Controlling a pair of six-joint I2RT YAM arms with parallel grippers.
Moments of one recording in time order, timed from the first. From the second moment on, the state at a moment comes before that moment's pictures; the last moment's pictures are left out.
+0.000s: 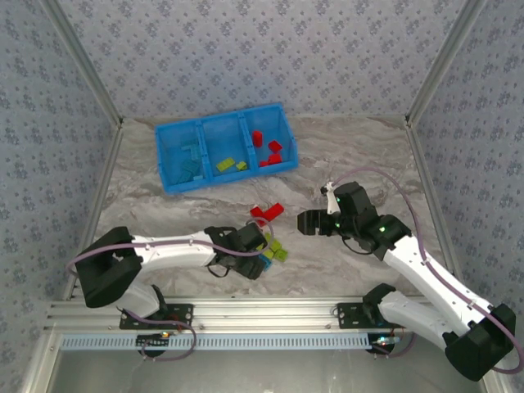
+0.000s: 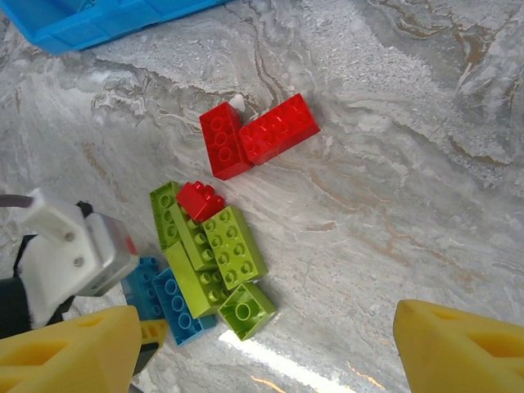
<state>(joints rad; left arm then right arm) -1.09 1.50 0.78 -0.55 -0.09 -0.49 0.57 0.92 0.79 -0.65 -0.17 0.46</state>
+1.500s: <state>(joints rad) -0.14 1.85 1.52 -0.54 -0.14 -0.33 0.68 0.83 0.79 -0.65 -0.17 0.51</state>
